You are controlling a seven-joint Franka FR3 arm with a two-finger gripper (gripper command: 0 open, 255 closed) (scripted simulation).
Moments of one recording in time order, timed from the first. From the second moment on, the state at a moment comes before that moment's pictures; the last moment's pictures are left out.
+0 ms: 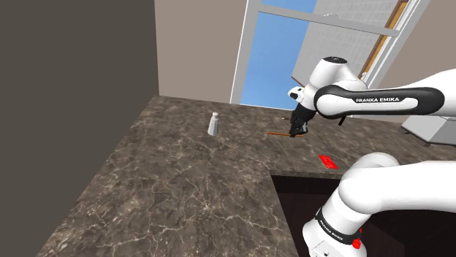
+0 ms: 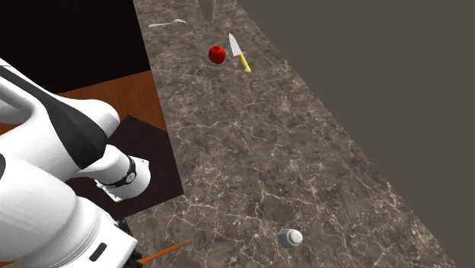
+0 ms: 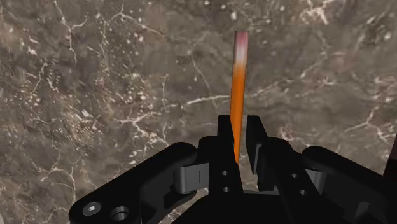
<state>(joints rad) -0.12 -0.91 -0.28 -2.88 -0.40 2.16 -0.95</state>
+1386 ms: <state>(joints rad) -0.20 -0.77 -0.39 -2.99 -0.52 2.42 -0.98</state>
